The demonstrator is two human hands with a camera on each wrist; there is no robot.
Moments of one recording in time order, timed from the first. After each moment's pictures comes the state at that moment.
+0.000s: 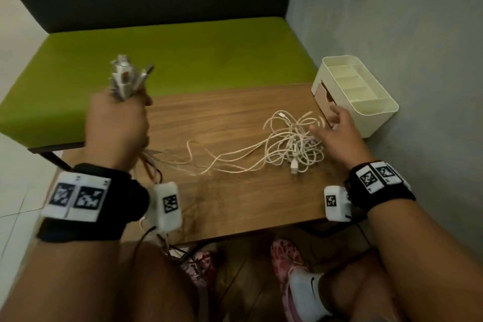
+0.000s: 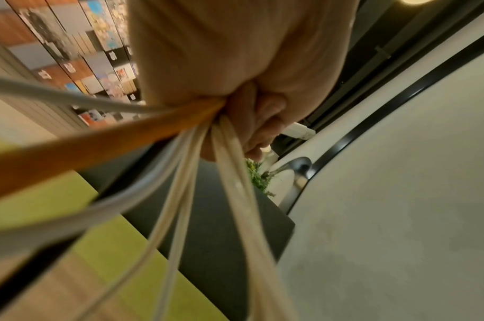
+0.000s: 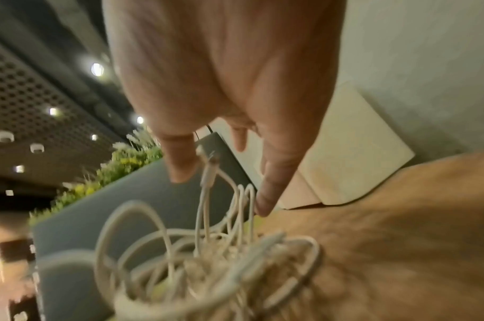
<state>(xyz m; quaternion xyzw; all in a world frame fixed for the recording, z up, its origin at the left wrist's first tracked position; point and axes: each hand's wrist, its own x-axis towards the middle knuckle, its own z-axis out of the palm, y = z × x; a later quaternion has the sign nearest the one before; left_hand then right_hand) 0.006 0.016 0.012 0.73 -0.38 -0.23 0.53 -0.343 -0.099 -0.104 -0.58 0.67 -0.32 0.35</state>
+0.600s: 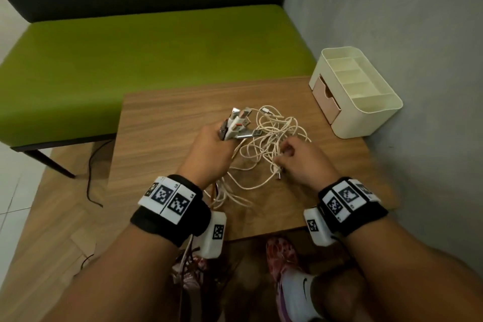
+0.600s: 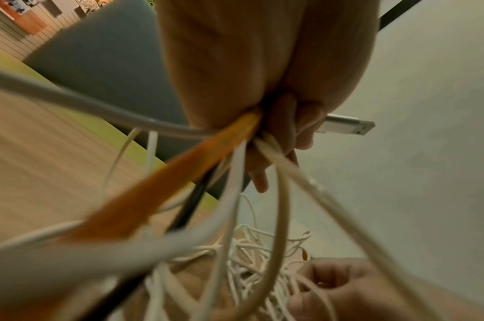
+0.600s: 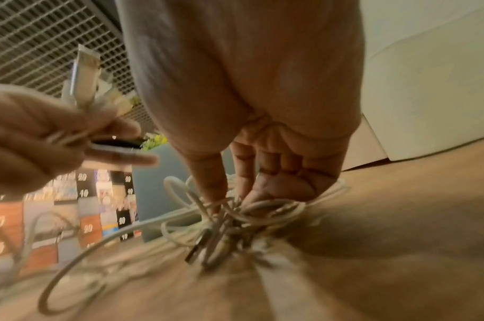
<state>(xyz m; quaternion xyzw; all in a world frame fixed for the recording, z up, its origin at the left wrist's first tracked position) -0.092 -0.021 -0.063 0.63 -0.51 -0.43 0.39 -0.288 -0.067 -0.112 -0.68 0.65 -0.09 0.32</state>
